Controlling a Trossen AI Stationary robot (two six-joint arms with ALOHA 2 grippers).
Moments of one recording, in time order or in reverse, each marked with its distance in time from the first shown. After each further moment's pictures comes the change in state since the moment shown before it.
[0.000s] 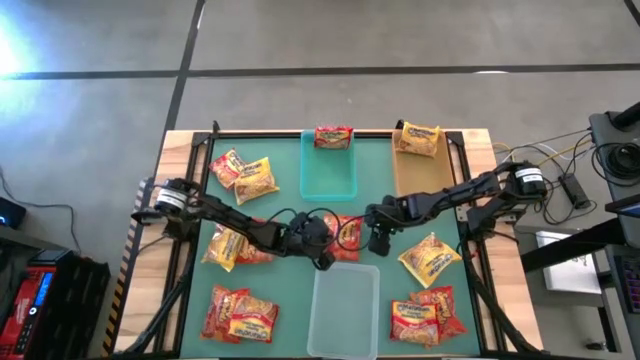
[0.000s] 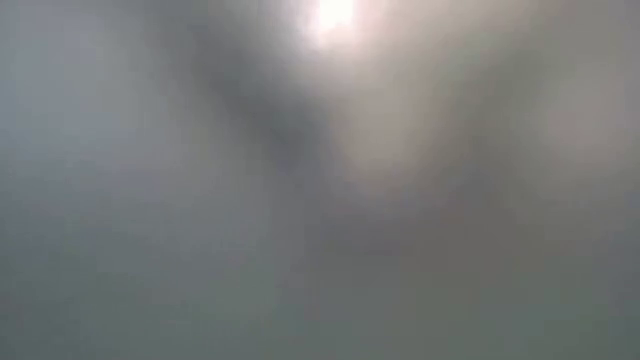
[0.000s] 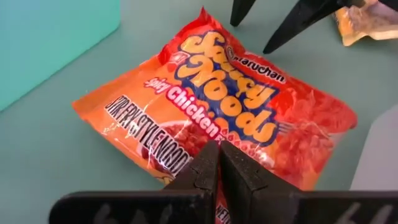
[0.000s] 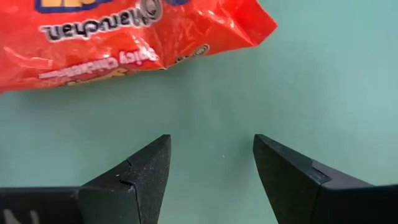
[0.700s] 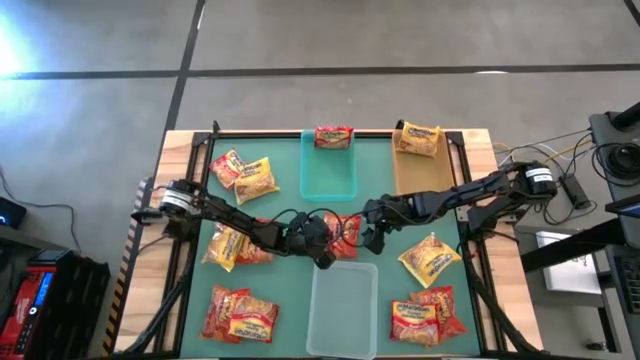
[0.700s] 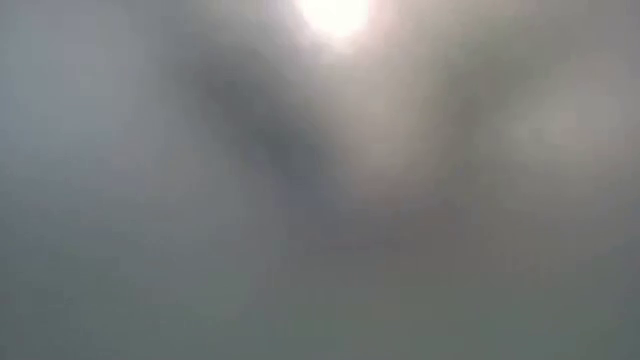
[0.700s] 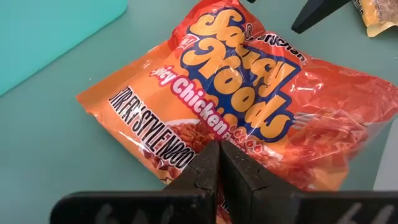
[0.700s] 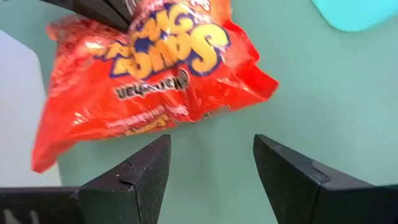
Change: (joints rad) left arm 0.015 0.057 0.000 -0.012 0.012 -0.033; right arm 0.000 -0.076 -0.026 0.154 -0.011 0.079
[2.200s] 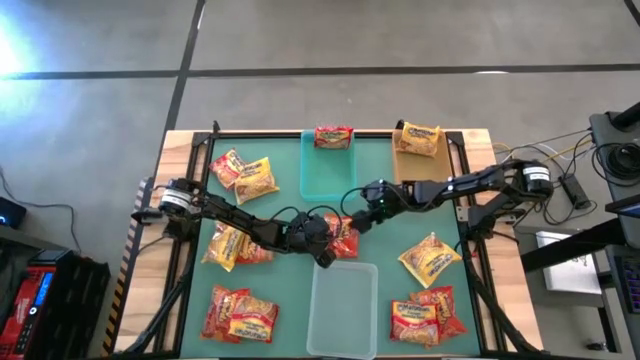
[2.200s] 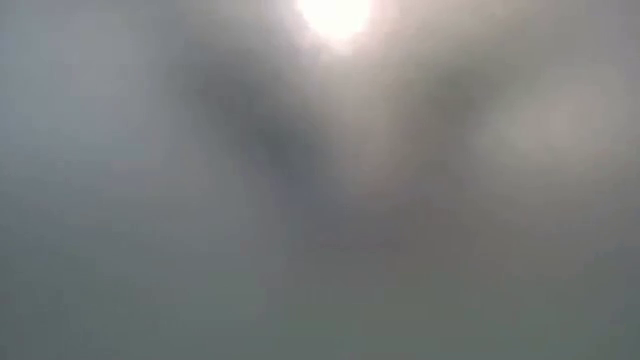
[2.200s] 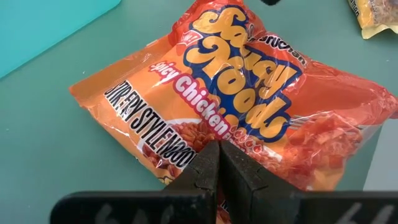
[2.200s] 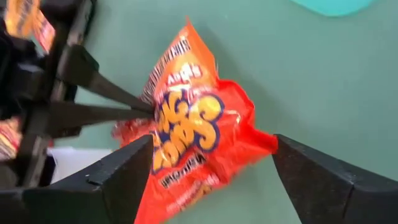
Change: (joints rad) left arm 0.002 0.000 -0.003 0.002 0.058 -0.026; right arm -0.152 0.026 -0.026 0.224 -0.222 0.441
